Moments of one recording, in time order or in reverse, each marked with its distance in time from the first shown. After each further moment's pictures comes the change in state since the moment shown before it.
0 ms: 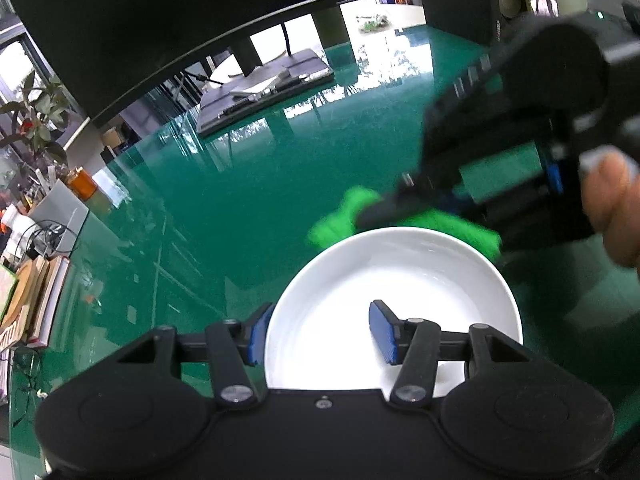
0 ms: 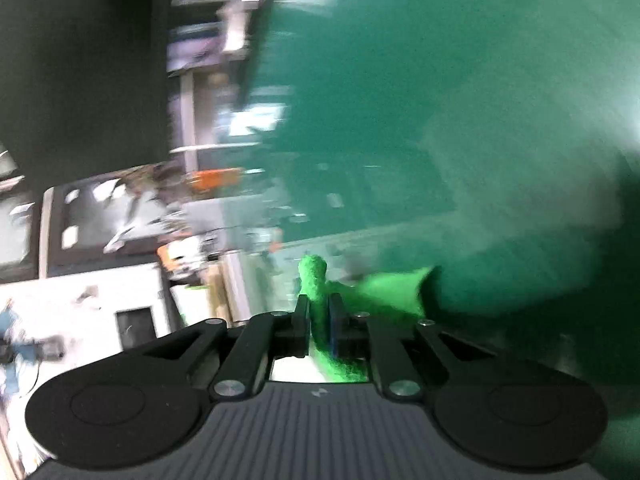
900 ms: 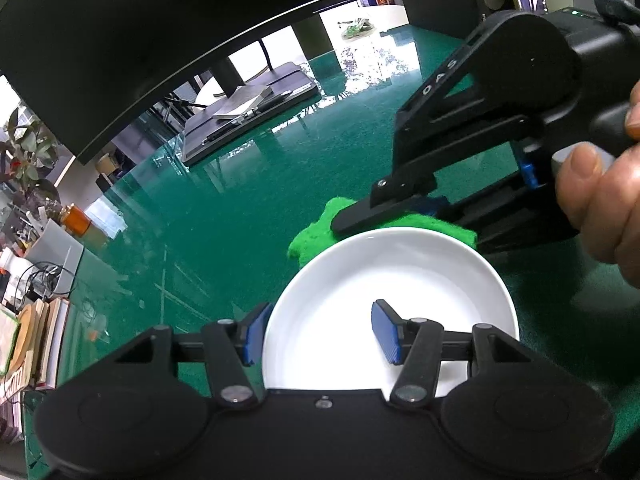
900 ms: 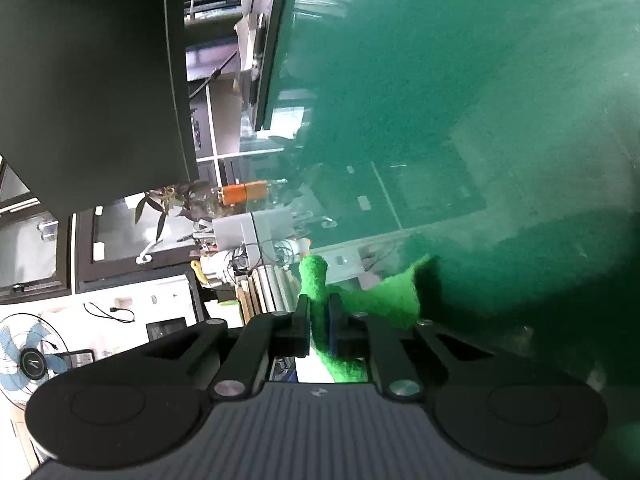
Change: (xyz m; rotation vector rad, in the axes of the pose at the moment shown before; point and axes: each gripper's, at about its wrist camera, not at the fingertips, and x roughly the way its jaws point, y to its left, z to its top) left arm 0.012 -0.006 0.015 0.084 -0.009 -0.015; right arm -0.001 -0.010 0.018 0.040 -0.014 0.018
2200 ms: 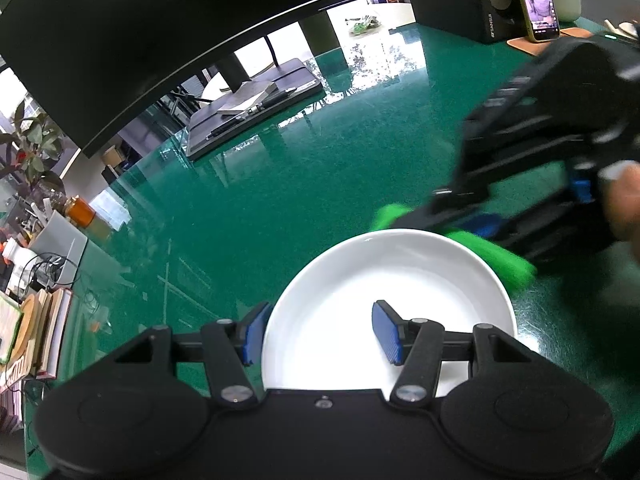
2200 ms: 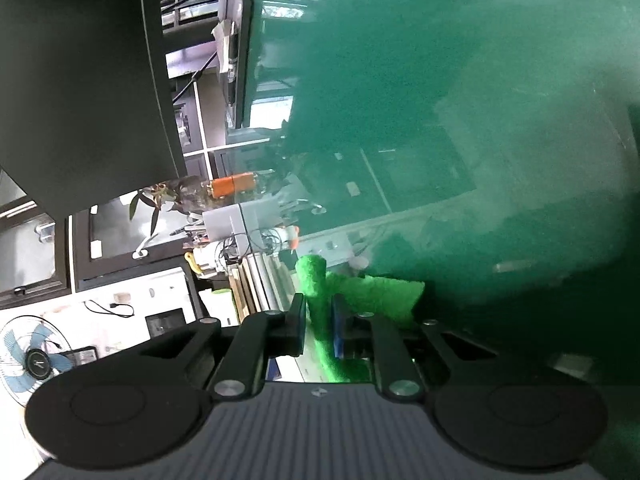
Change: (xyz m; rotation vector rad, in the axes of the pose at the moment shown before) left arm -0.002 -0.005 0.001 -0.024 0.014 0.022; right arm -0.019 -0.011 0.002 0.023 0.049 -0.022
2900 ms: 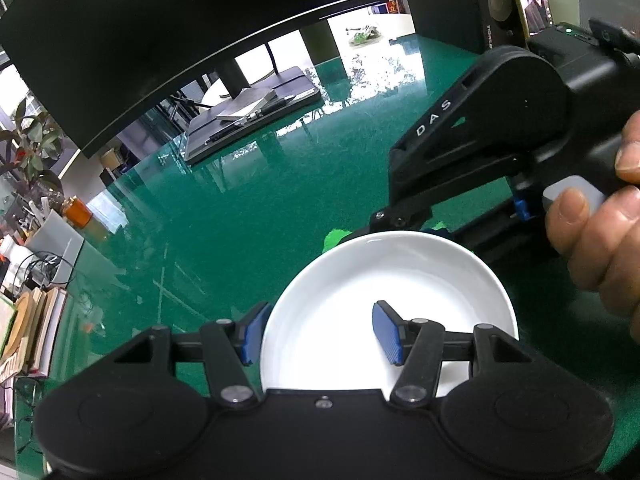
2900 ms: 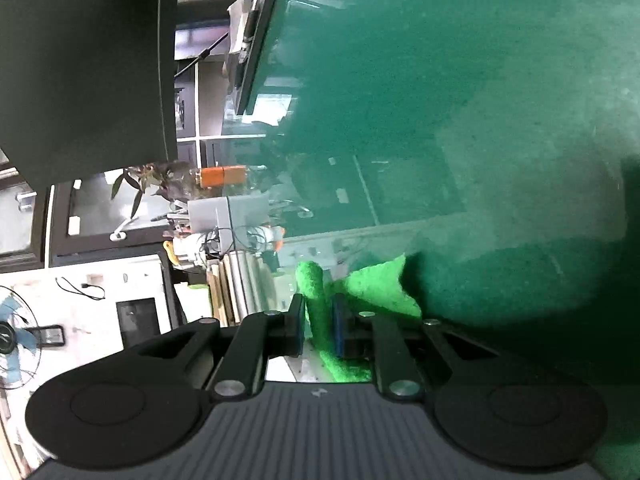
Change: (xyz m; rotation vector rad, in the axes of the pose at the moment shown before) left arm -0.004 0.002 -0.008 -0.033 -0.058 -0.034; right arm 0.001 0.009 -0.011 -0.107 -0.051 -0.044
